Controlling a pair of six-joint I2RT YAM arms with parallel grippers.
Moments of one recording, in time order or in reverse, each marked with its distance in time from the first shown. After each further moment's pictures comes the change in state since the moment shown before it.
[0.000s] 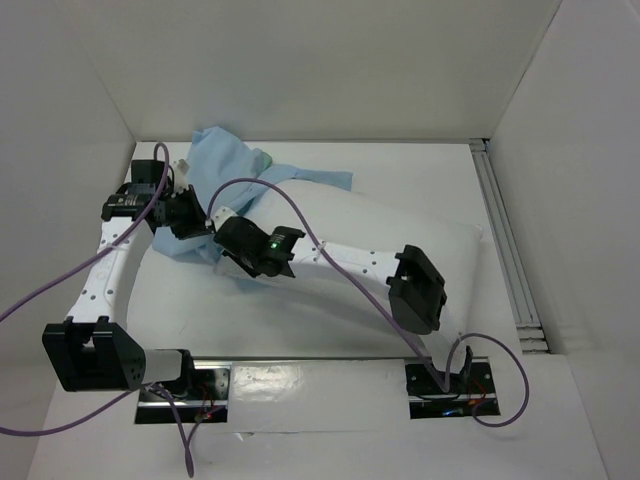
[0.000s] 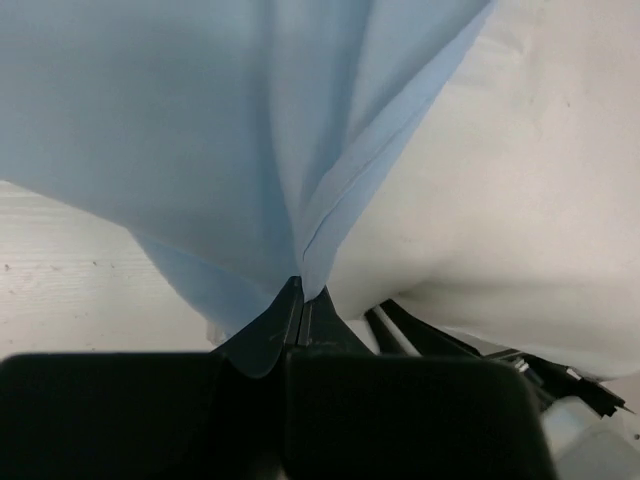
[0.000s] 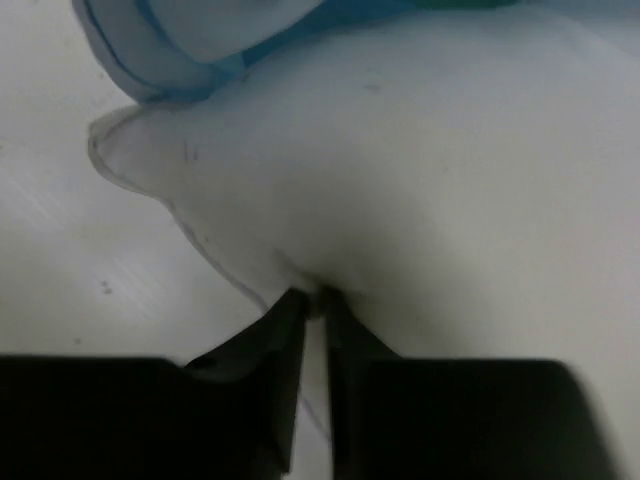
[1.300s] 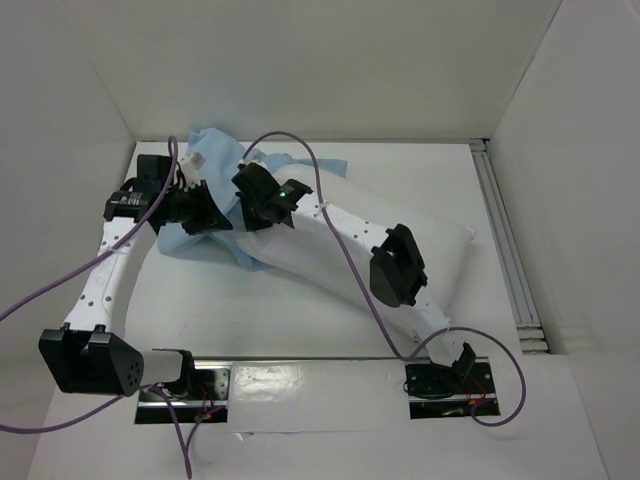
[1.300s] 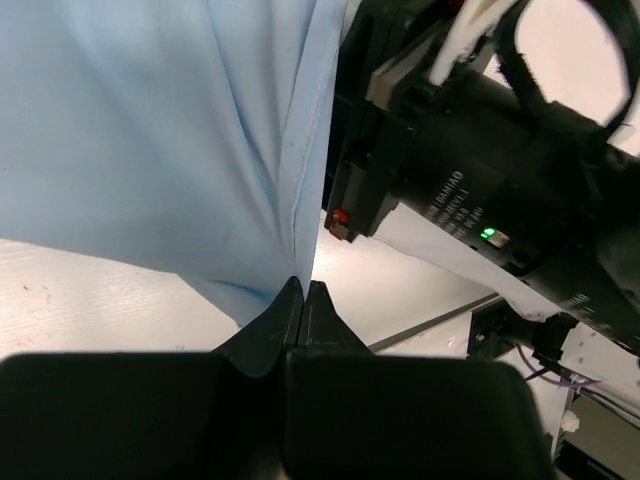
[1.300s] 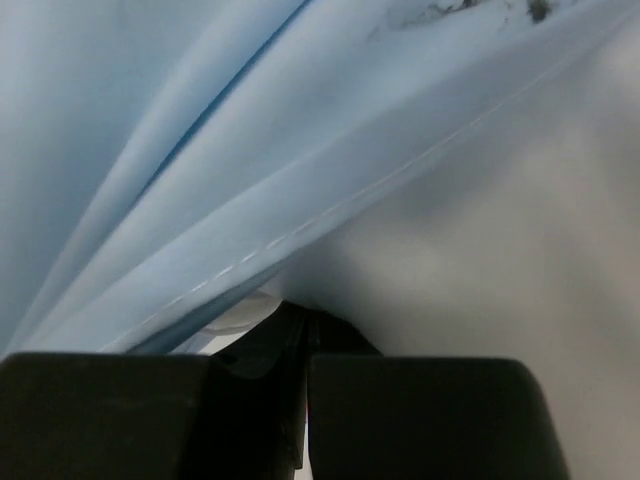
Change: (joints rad) left arm -0.055 -0.013 0.058 -0.008 0.090 0.026; right arm -0.244 0.293 0.428 -0.108 -0.206 0.399
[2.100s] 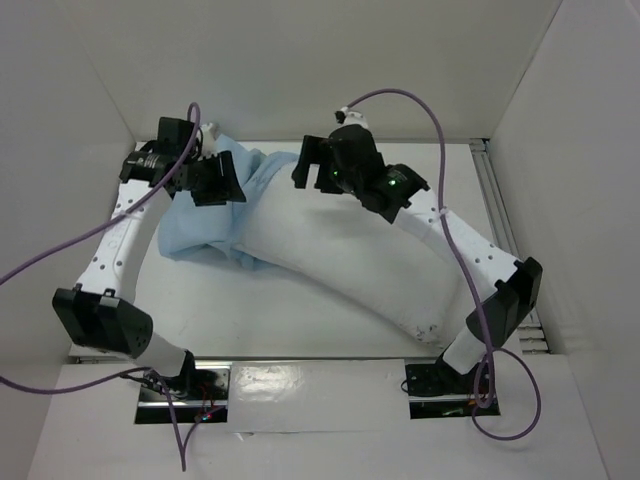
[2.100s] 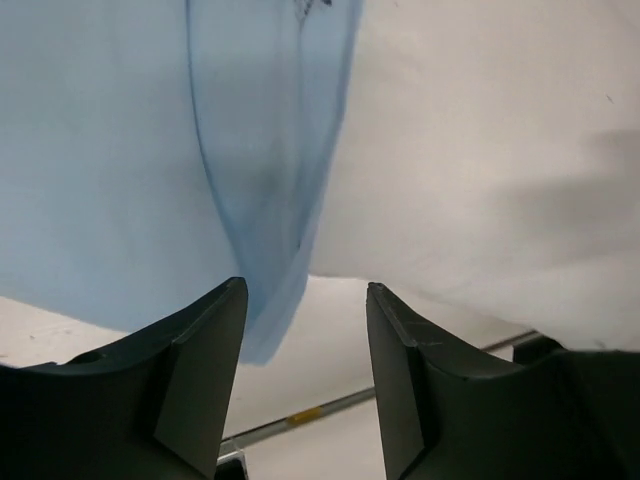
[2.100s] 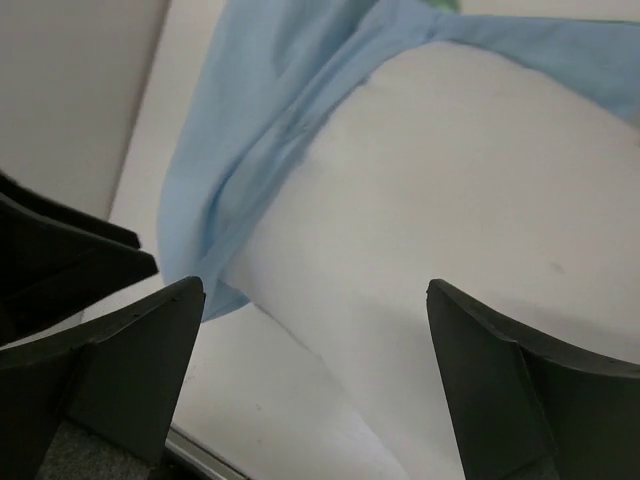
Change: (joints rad) left arm -0.109 0.182 0.309 -0.114 -0.166 0.047; right arm -0.160 -0.703 -0.555 0.208 0.035 0.108
